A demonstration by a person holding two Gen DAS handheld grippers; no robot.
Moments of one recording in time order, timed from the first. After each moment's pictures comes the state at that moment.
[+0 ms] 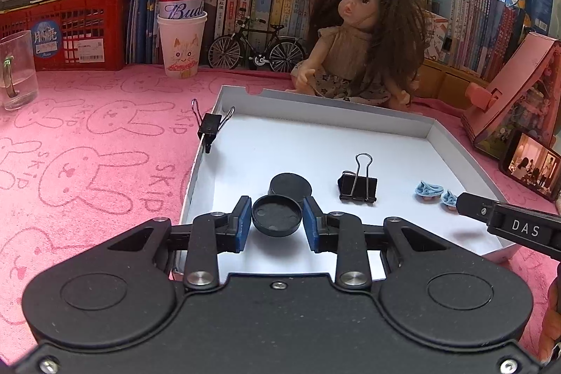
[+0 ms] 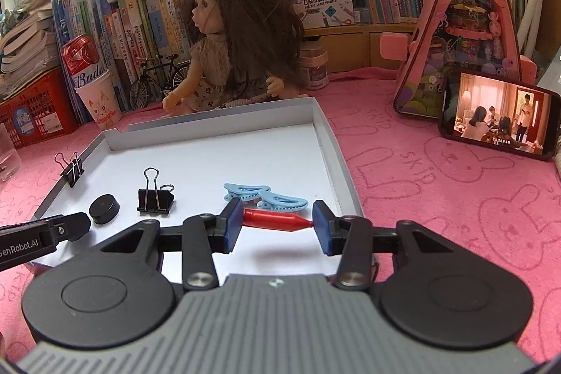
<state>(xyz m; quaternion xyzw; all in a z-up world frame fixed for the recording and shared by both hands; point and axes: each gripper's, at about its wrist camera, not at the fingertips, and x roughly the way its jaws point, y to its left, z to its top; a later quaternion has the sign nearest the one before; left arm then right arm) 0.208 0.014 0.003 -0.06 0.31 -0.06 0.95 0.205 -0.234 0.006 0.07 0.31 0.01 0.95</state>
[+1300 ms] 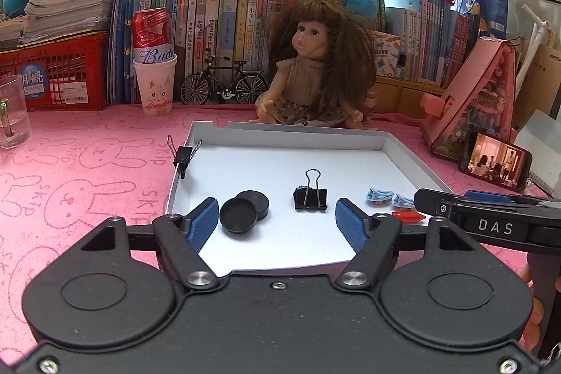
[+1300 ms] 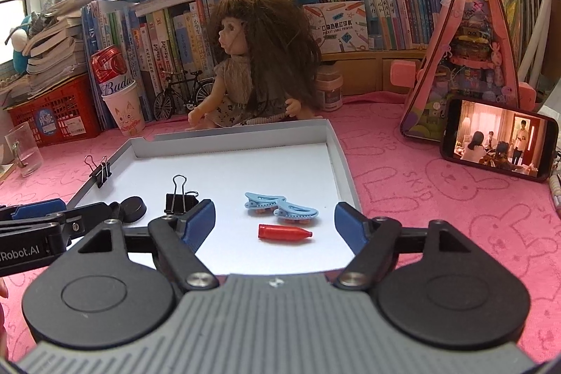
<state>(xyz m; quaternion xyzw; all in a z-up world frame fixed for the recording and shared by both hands) 0.158 0.001 0.033 -0.04 0.26 -0.10 0.96 0.173 -0.236 0.028 0.05 0.27 0.04 0.96</state>
